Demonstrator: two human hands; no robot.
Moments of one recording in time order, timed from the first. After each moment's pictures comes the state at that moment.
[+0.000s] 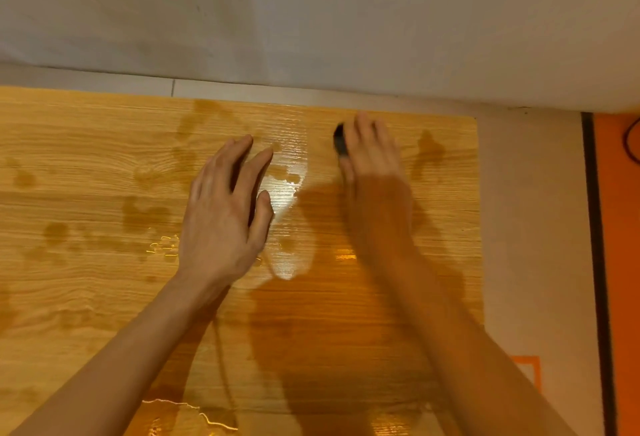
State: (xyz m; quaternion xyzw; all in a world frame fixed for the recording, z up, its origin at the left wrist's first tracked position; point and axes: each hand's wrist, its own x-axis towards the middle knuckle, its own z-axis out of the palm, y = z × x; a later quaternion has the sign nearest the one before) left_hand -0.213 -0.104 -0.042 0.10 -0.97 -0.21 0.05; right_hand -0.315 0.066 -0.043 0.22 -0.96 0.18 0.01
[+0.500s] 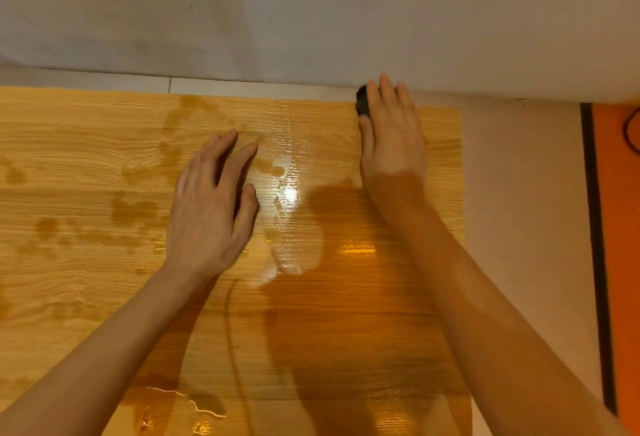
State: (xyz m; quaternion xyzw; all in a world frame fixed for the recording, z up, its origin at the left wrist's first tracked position) left_hand -0.211 -0.101 -0.043 0.10 -0.97 -0.21 0.04; right_hand -0.361 0.089 -0.037 0.16 -0.97 0.20 -0.01
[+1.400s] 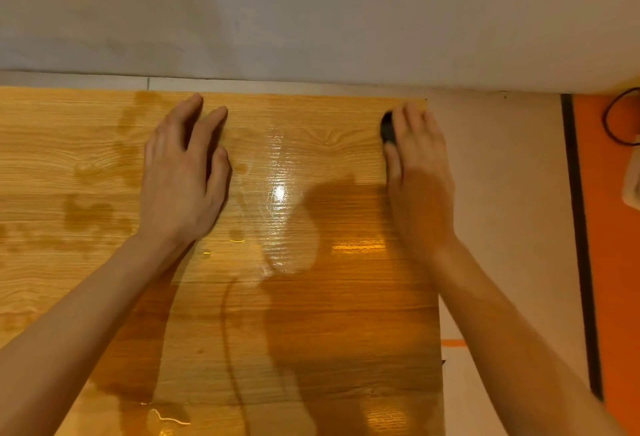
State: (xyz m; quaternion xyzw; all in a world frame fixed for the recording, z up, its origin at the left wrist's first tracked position) left_hand -0.250 -0.098 -0.048 0.10 -0.97 -0.20 0.08; right_hand -0.340 0.168 -0.034 0.16 -0.97 0.19 0.01
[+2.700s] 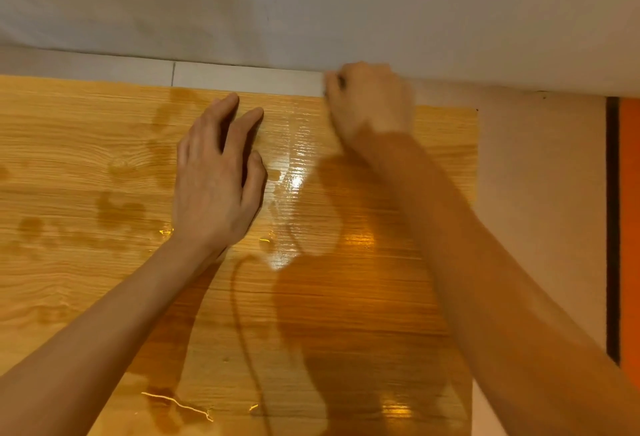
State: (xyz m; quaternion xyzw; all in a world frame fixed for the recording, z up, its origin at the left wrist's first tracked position) left_hand -0.251 -0.094 -0.042 0.12 -0.97 -0.19 0.07; right_hand -0.413 0.042 -0.016 0.16 -0.97 0.12 -0.11
